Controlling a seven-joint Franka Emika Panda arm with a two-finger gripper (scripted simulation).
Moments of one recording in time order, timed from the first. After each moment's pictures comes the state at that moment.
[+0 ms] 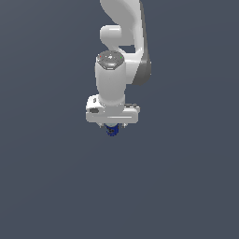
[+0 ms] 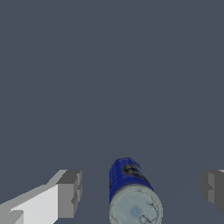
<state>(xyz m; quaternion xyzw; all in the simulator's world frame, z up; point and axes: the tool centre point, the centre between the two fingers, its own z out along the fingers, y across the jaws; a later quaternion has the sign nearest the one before) -0.004 -0.029 0.178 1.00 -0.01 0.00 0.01</state>
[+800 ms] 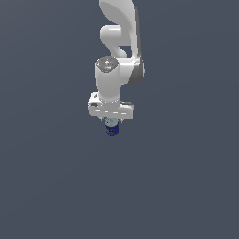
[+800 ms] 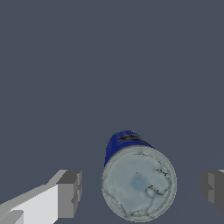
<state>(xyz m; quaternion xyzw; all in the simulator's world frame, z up) -0.068 -0.039 0.136 1.00 -0.07 0.00 0.00</state>
